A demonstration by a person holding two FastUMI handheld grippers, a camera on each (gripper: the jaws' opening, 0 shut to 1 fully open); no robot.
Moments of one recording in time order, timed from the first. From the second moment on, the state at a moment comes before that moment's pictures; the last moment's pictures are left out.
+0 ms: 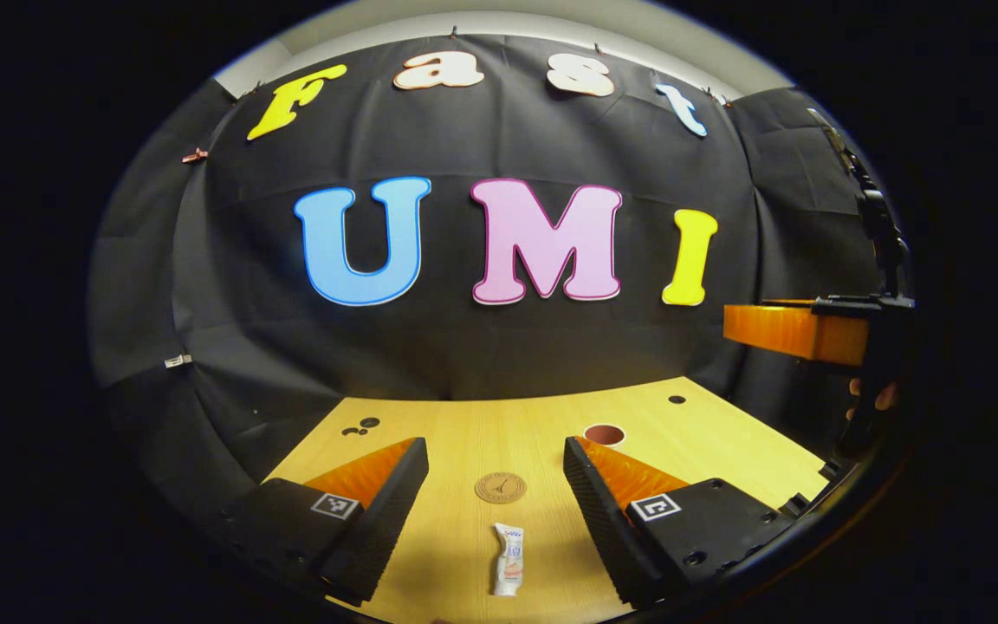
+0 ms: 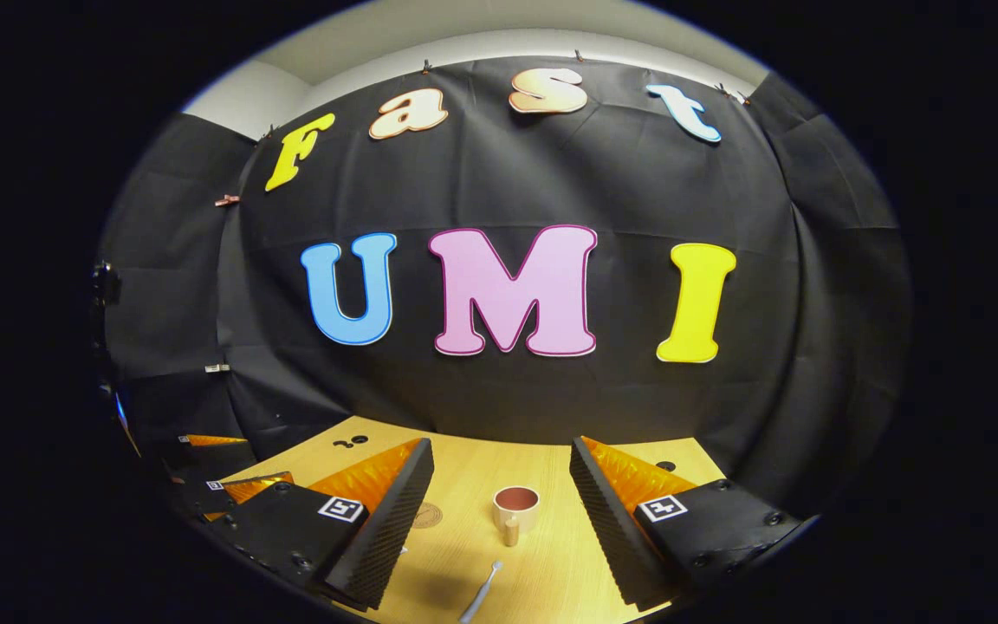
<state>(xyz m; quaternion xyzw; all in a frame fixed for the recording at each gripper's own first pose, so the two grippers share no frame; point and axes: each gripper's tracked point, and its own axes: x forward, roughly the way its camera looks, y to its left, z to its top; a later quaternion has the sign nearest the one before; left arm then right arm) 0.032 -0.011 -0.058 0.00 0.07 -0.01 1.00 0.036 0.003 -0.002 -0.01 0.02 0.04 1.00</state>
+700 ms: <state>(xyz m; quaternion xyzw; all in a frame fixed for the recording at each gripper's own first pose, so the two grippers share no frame) 0.057 -0.028 -0.229 0.06 0.26 -0.05 0.96 0.044 -0.024 -0.092 -0.01 0.12 0.04 0.99</state>
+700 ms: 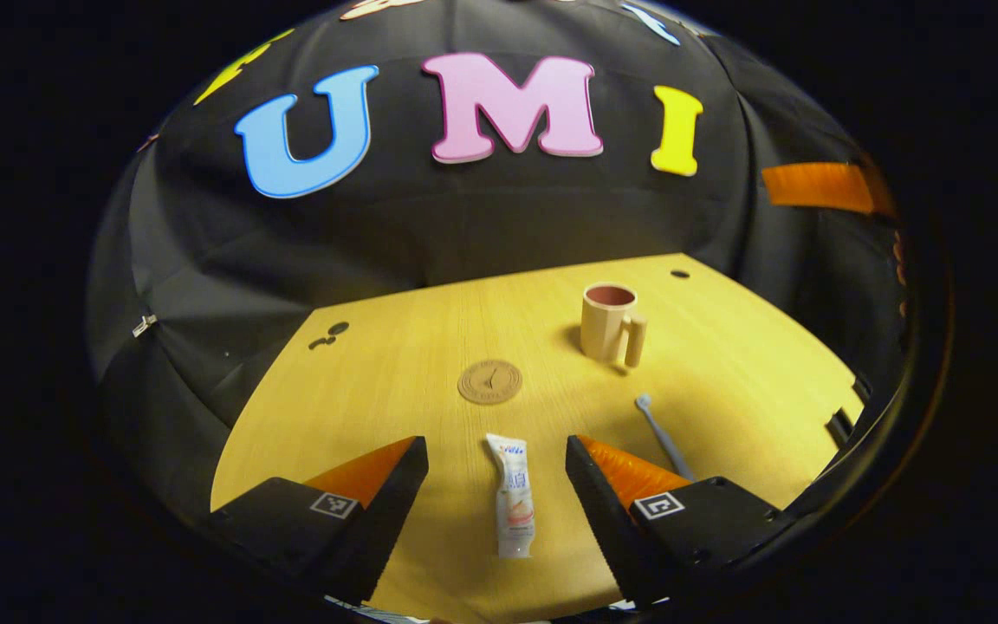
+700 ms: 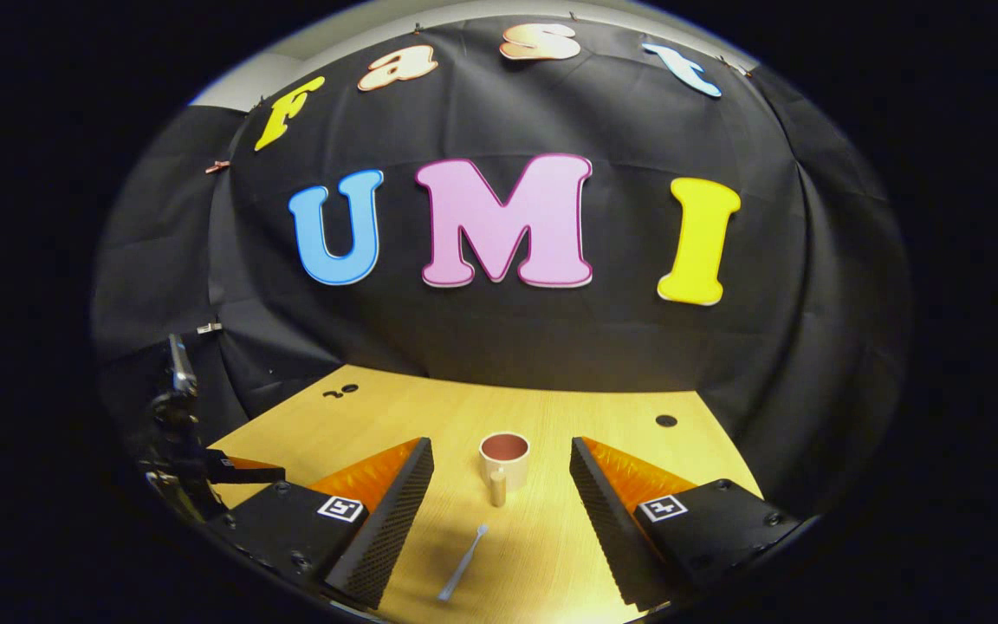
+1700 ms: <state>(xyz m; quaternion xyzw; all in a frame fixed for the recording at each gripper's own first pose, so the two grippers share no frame) 0.072 -0.028 -0.345 0.01 0.44 -0.05 0.90 0.050 -0.018 -0.165 0.01 0.24 0.06 0.97</state>
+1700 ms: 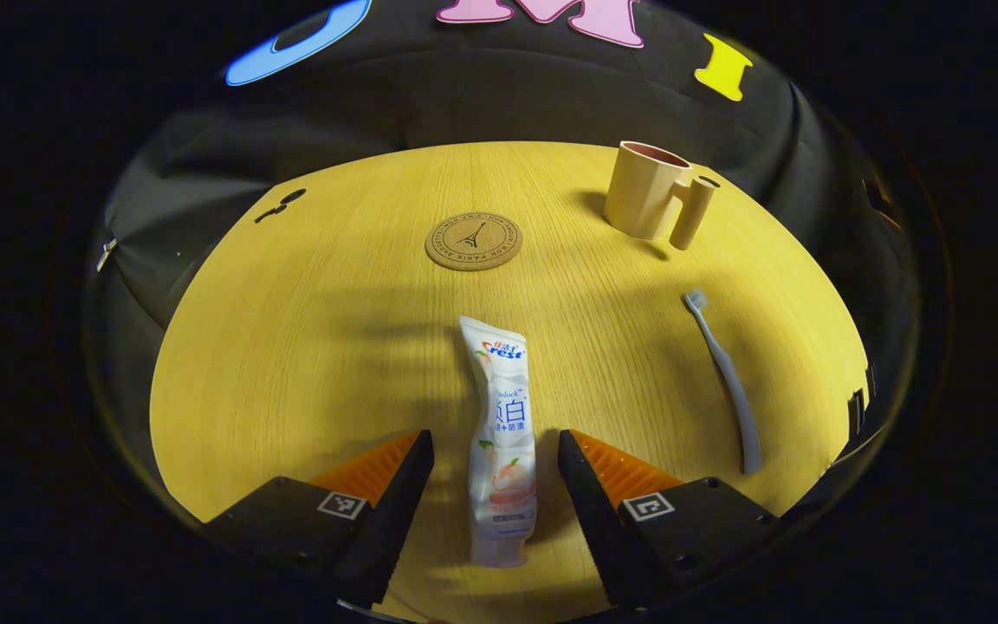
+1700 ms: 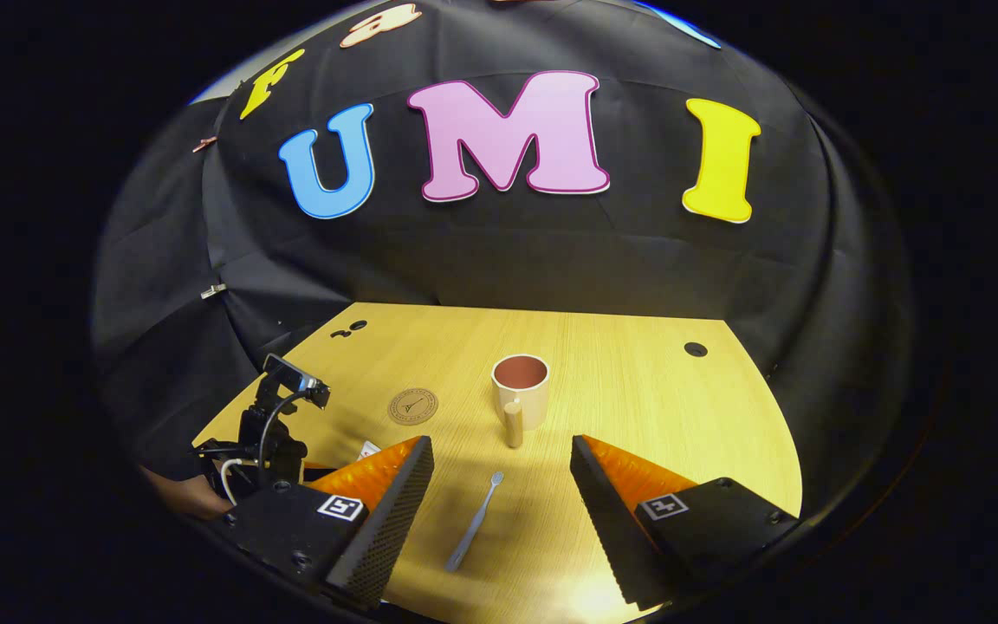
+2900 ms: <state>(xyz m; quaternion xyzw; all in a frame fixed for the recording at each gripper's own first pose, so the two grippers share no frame) 0.038 -0.010 -0.283 -0.04 0.41 -0.07 0.91 0.047 0.001 -0.295 0.03 0.43 0.04 0.90</state>
